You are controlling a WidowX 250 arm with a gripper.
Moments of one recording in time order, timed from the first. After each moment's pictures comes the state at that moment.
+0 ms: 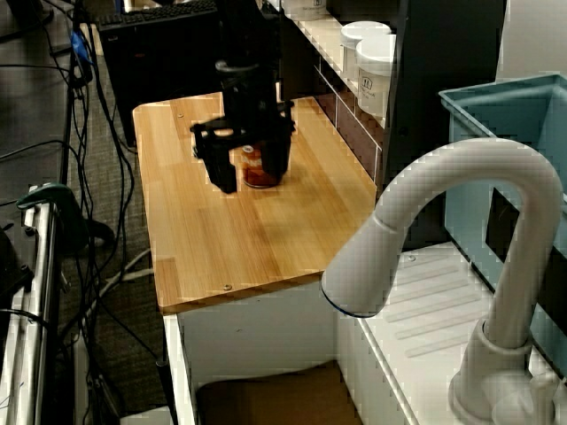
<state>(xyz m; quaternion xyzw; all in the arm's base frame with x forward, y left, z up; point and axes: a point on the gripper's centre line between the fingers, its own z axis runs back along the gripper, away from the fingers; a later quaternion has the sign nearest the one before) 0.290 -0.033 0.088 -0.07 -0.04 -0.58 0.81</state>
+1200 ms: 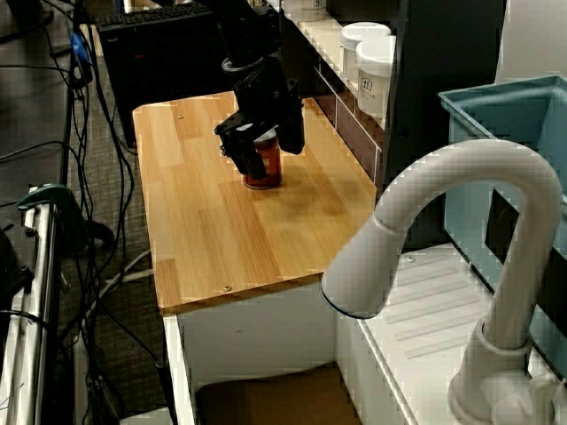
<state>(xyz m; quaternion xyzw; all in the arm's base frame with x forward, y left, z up) 0.320 0.000 0.077 0.02 -0.10 -0.51 0.85</state>
